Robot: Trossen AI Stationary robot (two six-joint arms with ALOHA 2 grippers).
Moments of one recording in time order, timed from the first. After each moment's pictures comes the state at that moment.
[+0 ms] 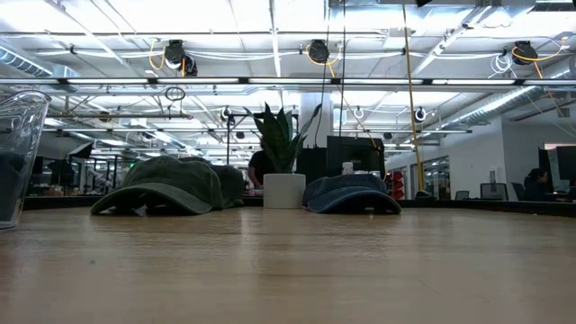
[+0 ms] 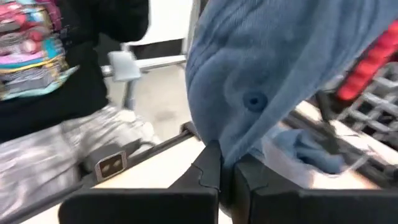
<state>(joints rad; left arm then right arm) -0.28 1.45 1.26 0.03 0.39 0.40 0.22 1.59 1.09 0.22 -0.53 -0.35</state>
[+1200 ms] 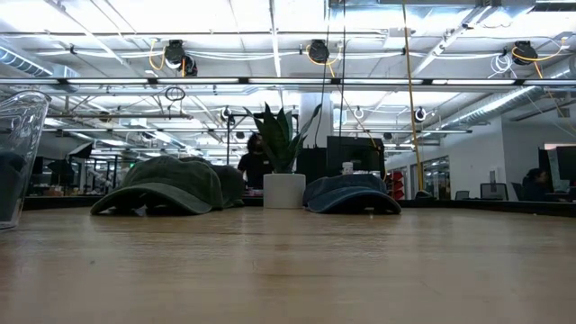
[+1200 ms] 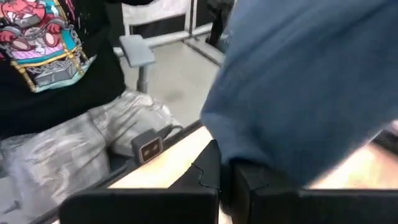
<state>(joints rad) -0.36 1.22 1.33 -0.14 -0.44 0.19 0.32 1.44 1.09 -0.04 -0.40 -0.28</state>
